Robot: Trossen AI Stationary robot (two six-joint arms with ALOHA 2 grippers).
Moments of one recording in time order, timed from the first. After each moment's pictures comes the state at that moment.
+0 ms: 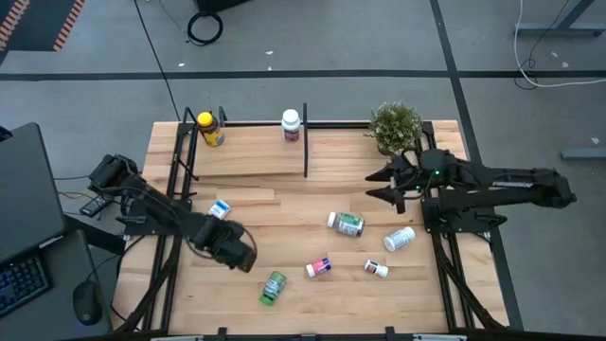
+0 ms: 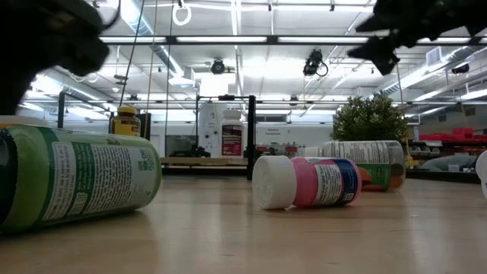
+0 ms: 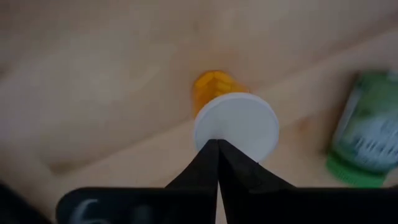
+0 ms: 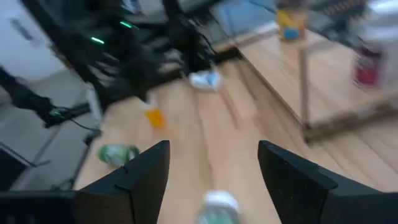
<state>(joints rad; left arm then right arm) -0.48 1.50 0.94 -0.86 0.05 -1.64 -0.12 0.63 0.50 -0.14 -0.13 0.31</state>
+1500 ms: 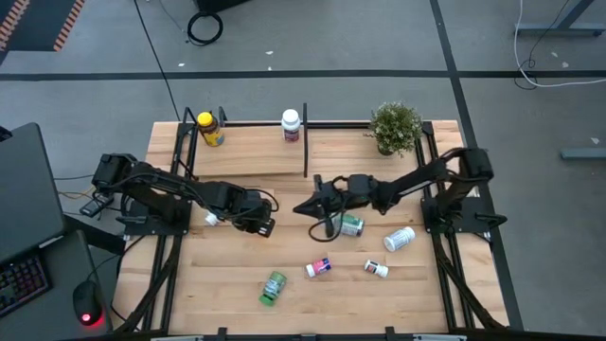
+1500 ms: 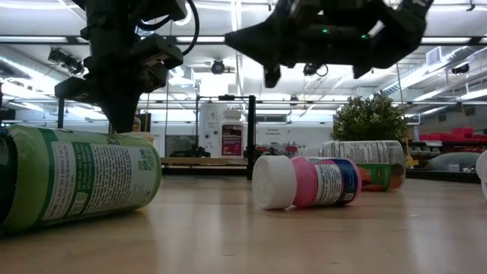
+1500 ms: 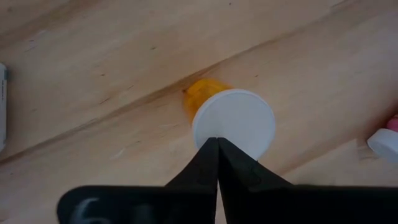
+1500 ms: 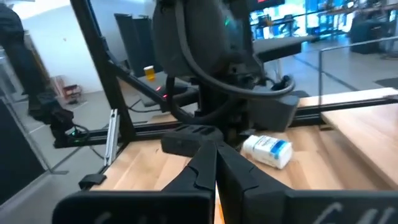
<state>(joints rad) -0.15 1.51 0.94 -0.74 0.01 -1.32 0.03 1.73 0.76 0.97 -0.17 0.18</state>
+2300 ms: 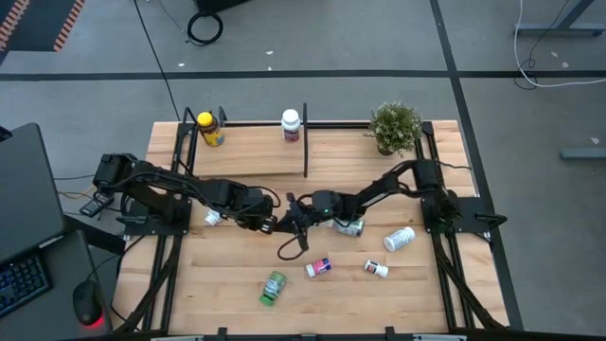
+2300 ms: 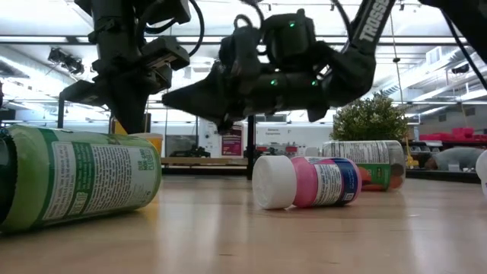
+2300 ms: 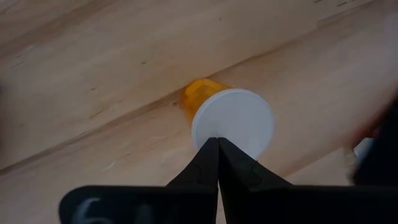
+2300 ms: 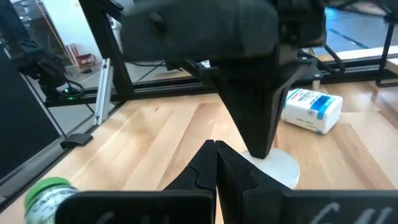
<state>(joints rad) -0.11 1.51 0.94 -0.71 0.01 -1.30 0.04 2.15 1.05 0.99 -0.24 0.16</state>
